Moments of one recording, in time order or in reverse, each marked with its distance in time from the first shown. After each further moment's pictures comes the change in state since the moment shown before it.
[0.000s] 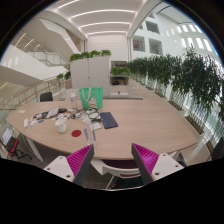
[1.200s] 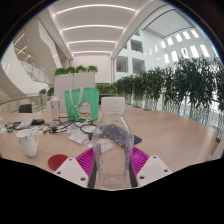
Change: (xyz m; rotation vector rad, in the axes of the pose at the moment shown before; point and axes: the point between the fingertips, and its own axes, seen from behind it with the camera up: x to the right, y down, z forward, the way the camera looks) arm -0.126 0.027 0.405 0.284 0.208 0.043
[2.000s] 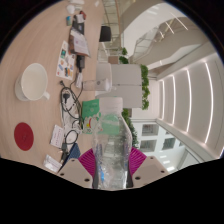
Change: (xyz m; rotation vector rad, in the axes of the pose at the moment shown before) arm -0.180 -0.186 0.060 0.137 0.014 -1.563
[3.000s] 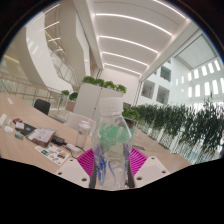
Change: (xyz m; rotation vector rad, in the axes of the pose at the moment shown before) arm 0.013 -0.036 -0.027 0.151 -0.004 1.257
